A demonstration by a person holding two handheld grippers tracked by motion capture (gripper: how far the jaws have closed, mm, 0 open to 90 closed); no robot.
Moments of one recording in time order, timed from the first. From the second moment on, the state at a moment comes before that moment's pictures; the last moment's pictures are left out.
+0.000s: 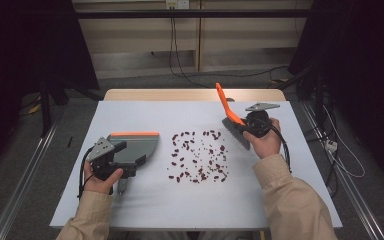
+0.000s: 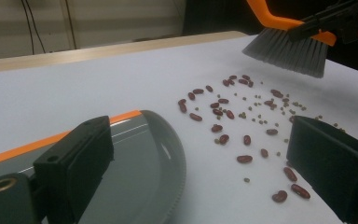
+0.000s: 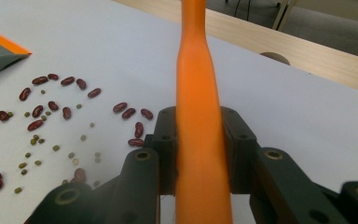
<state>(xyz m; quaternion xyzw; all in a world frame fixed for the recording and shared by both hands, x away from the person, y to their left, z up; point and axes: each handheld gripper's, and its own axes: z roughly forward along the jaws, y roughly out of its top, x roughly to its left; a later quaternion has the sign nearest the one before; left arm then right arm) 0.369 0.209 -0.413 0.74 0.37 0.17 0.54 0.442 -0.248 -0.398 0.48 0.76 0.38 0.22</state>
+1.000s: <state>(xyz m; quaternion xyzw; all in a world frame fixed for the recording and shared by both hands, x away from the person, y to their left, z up) 0.367 0.209 -0.415 0.75 0.37 0.17 0.53 0.491 -0.220 -0.411 0.39 0.81 0.37 0.25</state>
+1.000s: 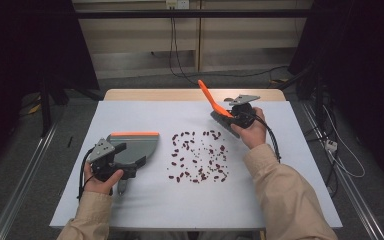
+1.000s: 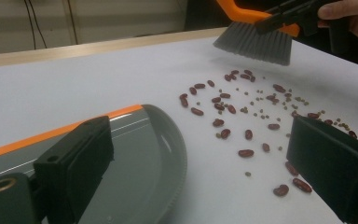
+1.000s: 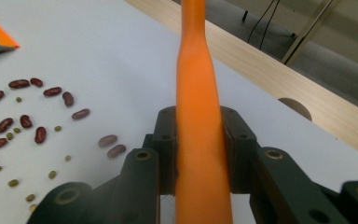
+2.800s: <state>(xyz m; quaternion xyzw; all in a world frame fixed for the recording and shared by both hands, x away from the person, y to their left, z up) 0.369 0.206 -0.414 0.75 0.37 0.18 0.53 0.427 -0.201 -0.418 0.20 0.89 0.37 0.18</state>
